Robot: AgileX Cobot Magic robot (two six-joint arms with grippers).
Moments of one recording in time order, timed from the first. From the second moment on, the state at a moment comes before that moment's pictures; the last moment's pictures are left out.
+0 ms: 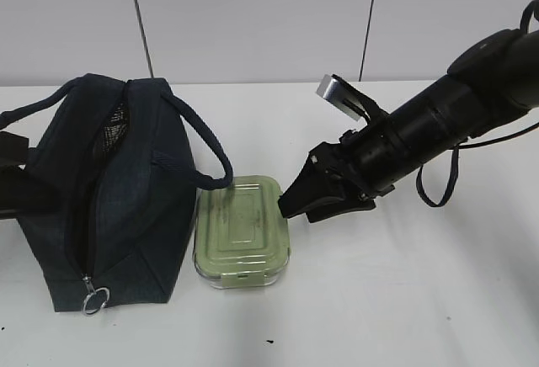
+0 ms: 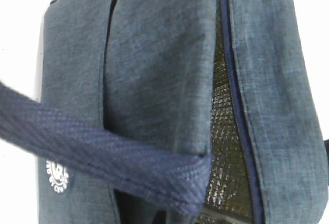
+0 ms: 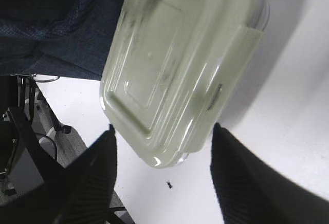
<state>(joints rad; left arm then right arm) 0.02 1.23 -0.64 -0.91 0.73 0.59 0.18 1.96 -1.20 1.08 1.00 -0.90</state>
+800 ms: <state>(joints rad) 0.02 1.23 -0.64 -0.91 0.74 0.59 0.18 2.12 -1.21 1.27 0.94 -0.99</state>
